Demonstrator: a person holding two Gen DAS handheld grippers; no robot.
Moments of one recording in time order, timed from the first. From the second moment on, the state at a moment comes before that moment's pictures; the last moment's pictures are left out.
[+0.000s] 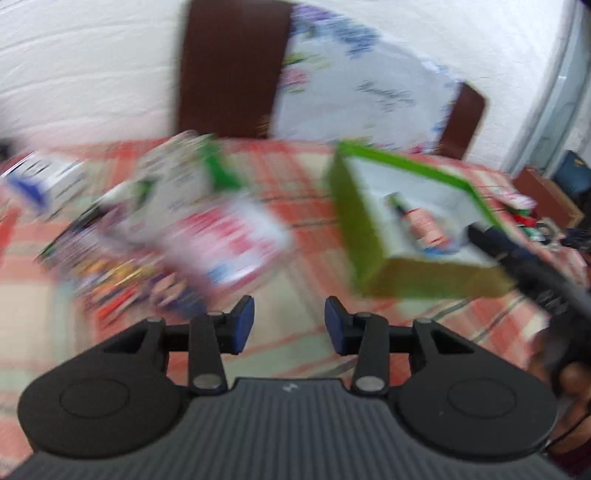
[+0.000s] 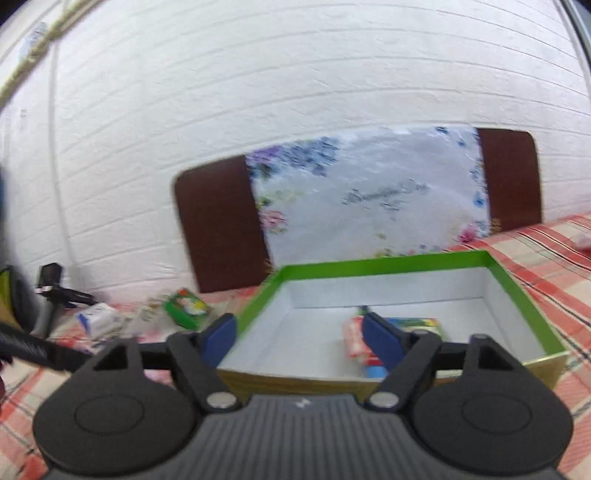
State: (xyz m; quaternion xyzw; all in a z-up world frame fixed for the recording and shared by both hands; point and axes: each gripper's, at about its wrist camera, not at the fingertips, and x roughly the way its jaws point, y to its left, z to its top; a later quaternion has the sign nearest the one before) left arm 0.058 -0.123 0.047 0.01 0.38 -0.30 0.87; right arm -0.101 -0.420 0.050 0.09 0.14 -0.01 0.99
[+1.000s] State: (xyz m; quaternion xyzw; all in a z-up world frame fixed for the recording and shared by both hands) left arm 0.032 0.048 0.009 -0.18 0.40 -0.25 0.86; right arm -0.046 -0.234 0.045 -0.11 0.28 0.19 0.93
